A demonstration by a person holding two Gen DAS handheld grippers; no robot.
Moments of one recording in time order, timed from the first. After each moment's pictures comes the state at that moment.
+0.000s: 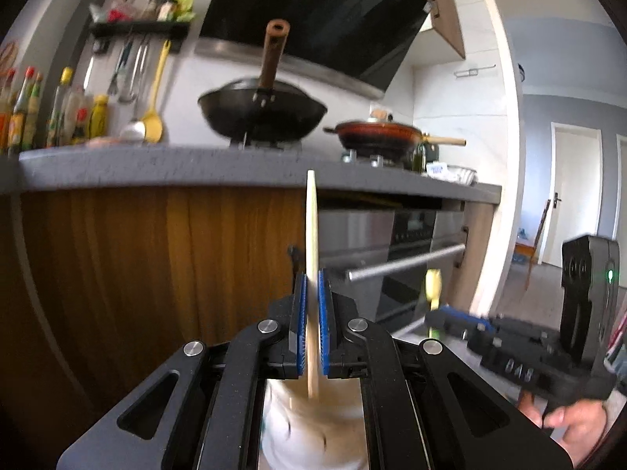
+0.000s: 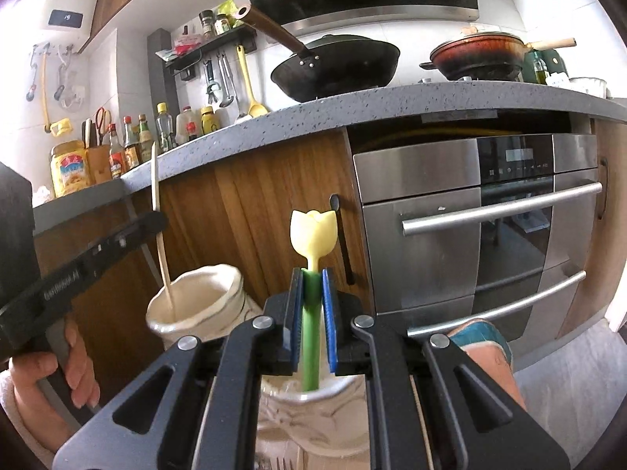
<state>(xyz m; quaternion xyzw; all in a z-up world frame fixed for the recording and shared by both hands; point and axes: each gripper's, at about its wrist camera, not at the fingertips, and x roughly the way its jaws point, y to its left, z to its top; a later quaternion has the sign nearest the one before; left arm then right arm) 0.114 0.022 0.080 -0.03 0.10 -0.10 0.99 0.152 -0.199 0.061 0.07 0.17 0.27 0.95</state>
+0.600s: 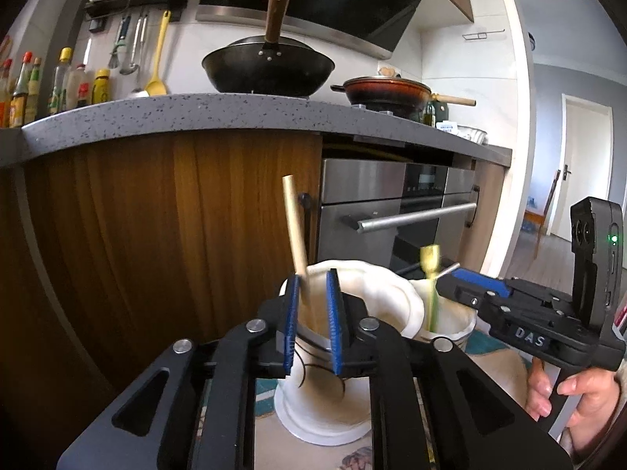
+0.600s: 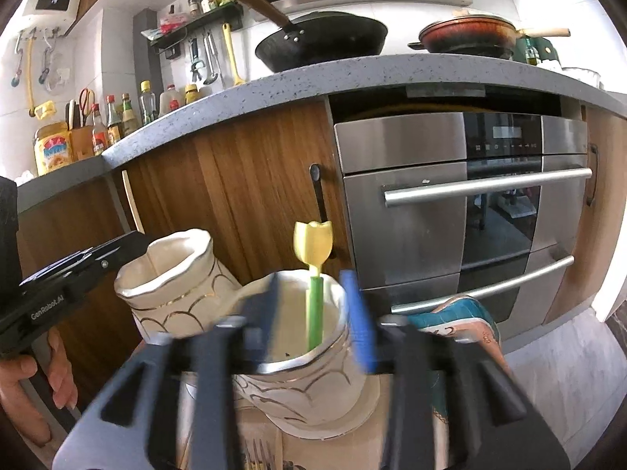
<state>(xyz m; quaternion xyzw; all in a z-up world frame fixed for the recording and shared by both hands) 0.116 0.024 0.058 -0.01 0.16 -0.08 0.98 0.159 -0.201 0.044 0.06 0.20 0.24 0.95</state>
